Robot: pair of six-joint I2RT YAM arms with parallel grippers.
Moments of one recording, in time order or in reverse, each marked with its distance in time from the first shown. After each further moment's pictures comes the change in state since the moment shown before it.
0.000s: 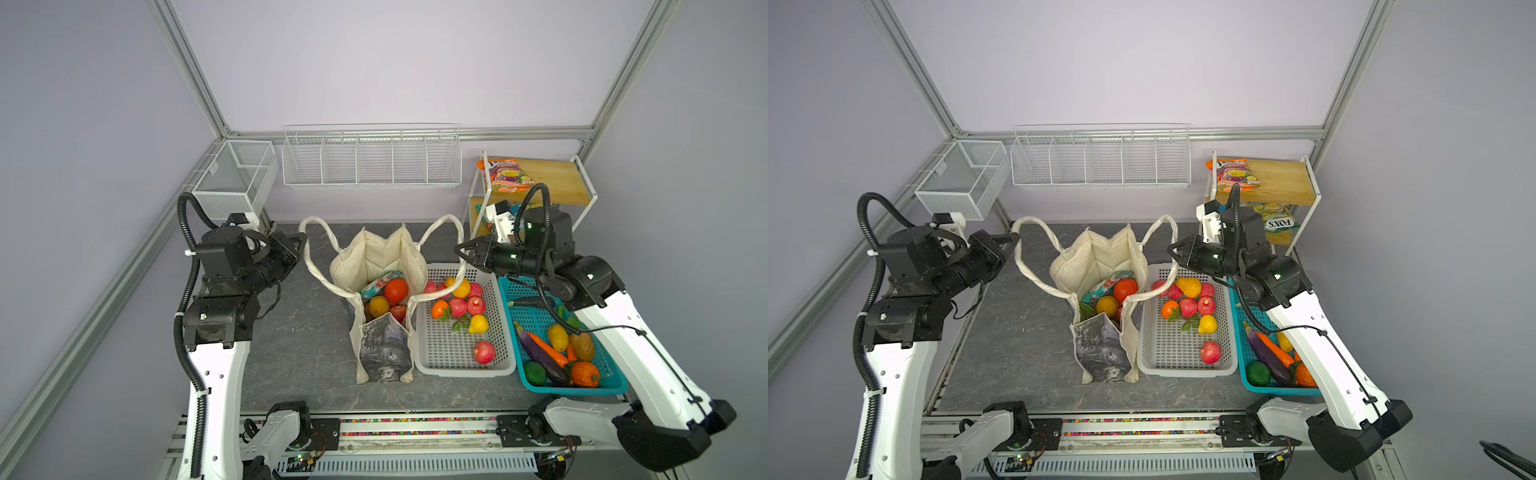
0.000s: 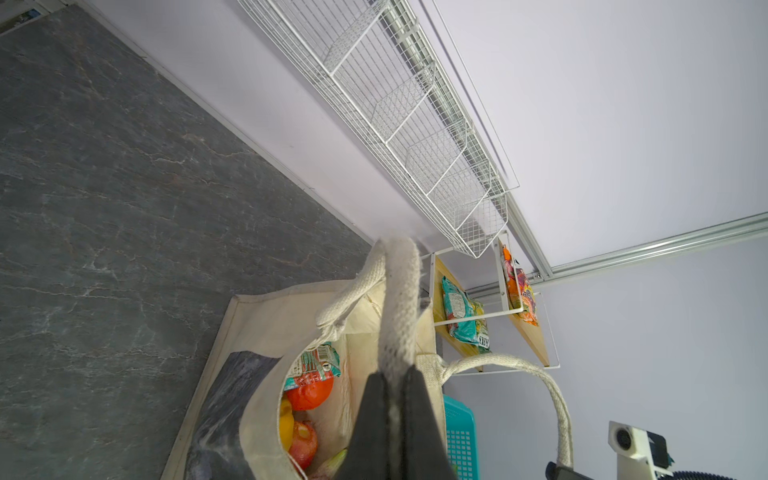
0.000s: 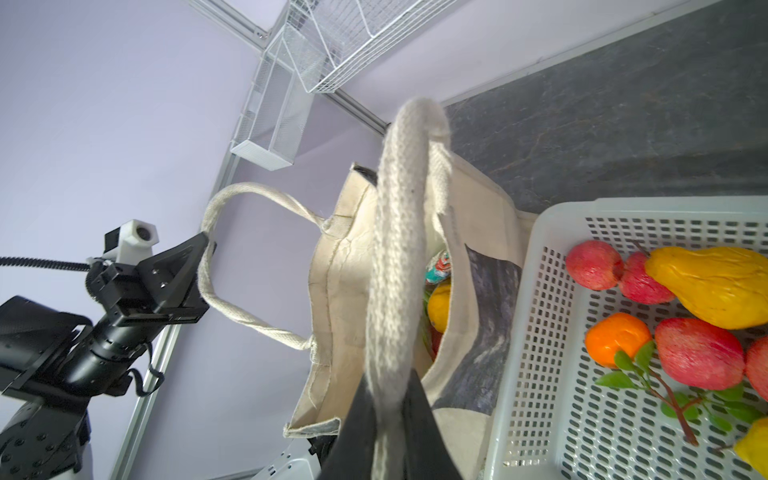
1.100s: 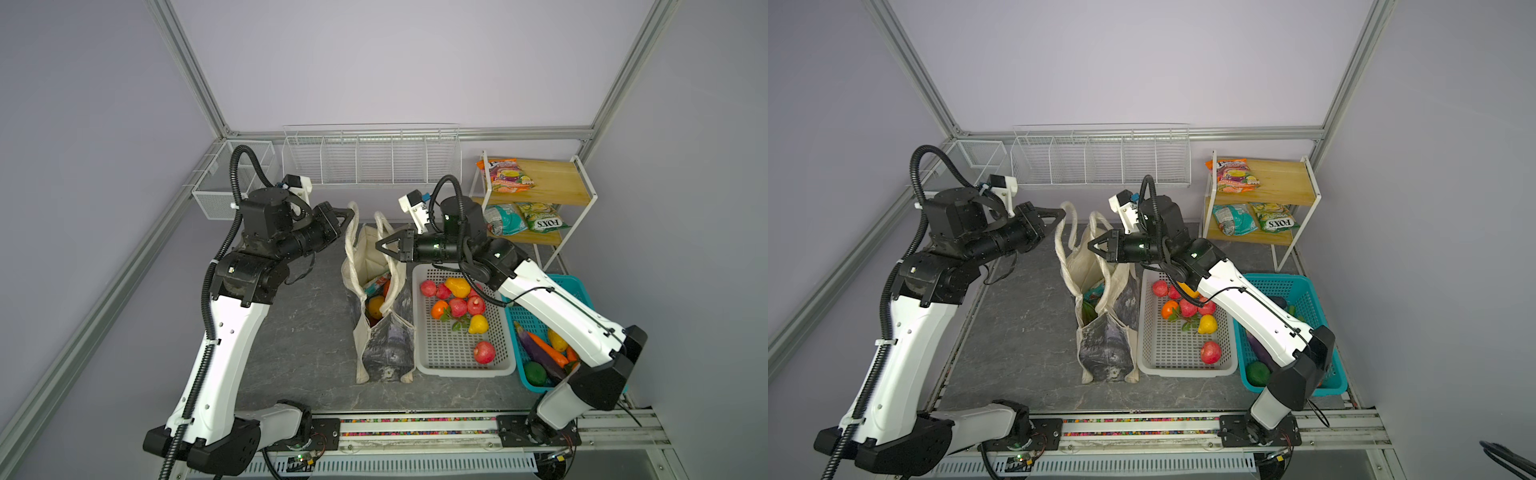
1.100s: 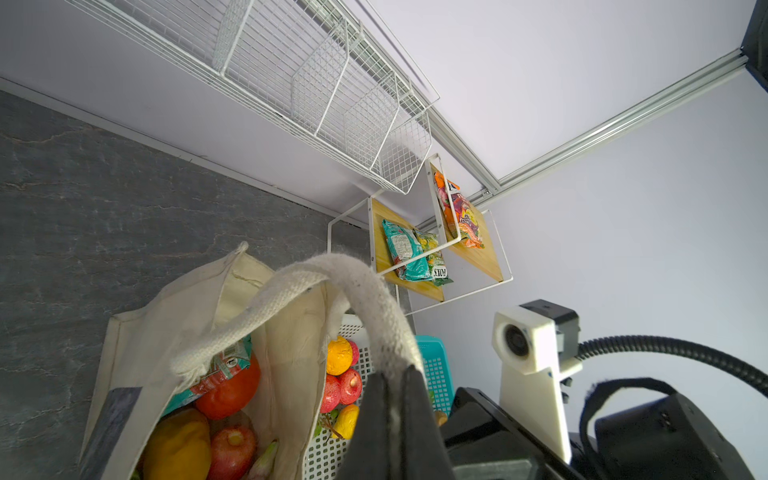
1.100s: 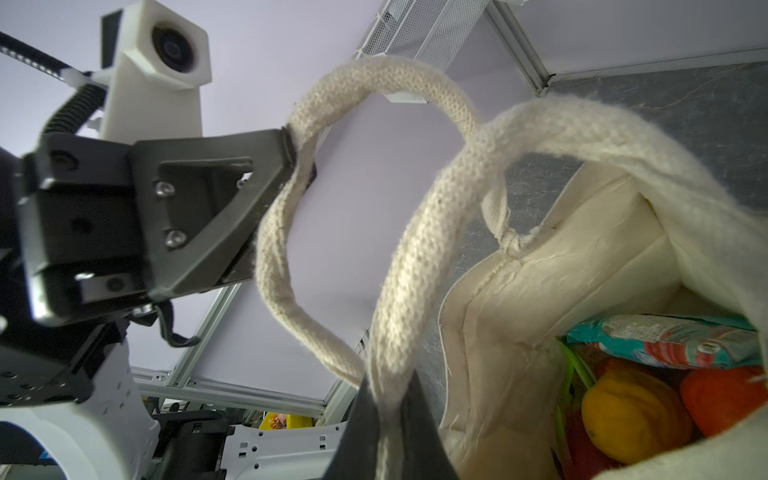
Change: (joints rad) left arm -0.323 0.239 0.276 0.005 -0.035 0.061; right arm 0.269 0.380 0.183 0.352 -0.137 -0.015
